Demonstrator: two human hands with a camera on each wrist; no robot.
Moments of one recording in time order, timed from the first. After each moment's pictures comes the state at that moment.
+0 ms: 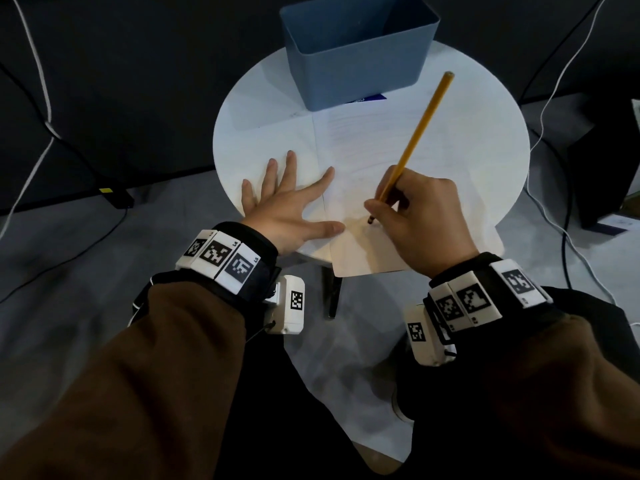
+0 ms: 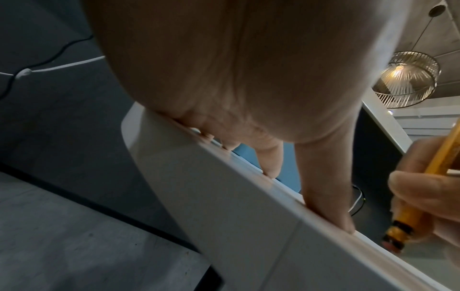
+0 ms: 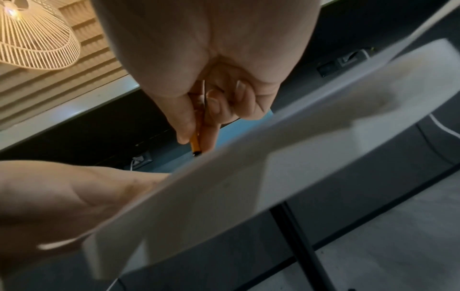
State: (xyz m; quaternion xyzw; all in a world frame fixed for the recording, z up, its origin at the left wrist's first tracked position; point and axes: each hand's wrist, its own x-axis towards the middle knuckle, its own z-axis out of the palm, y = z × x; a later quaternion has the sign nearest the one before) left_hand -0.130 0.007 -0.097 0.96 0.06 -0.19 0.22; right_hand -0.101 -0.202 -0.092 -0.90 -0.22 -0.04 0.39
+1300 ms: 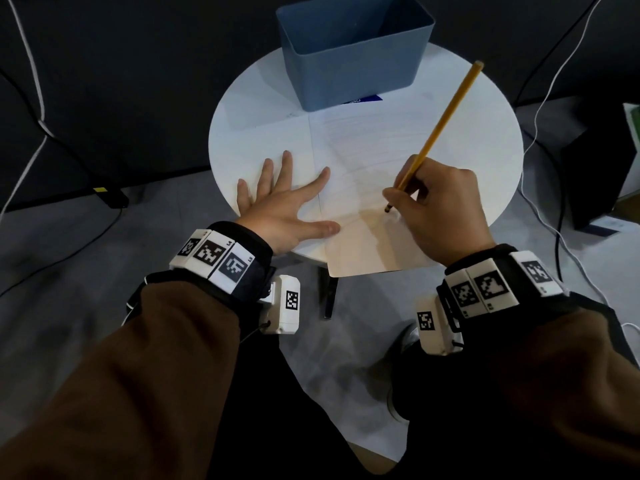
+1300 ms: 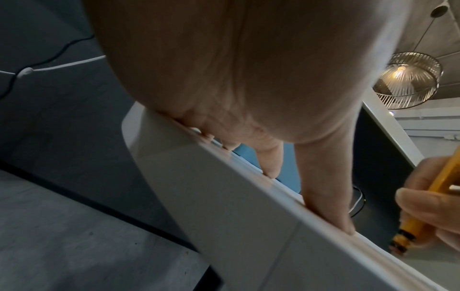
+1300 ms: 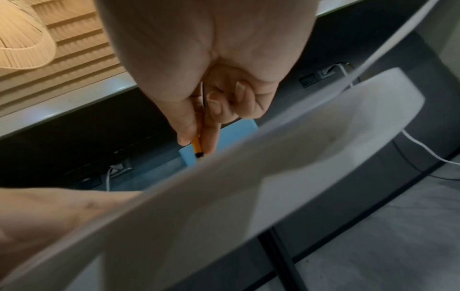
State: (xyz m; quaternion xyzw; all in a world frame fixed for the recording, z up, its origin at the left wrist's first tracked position) left_hand -0.131 0.008 -0.098 0.95 0.06 -0.19 0.23; right_hand -0.086 -0.221 -0.087 -0.91 -0.19 -0.06 0.37
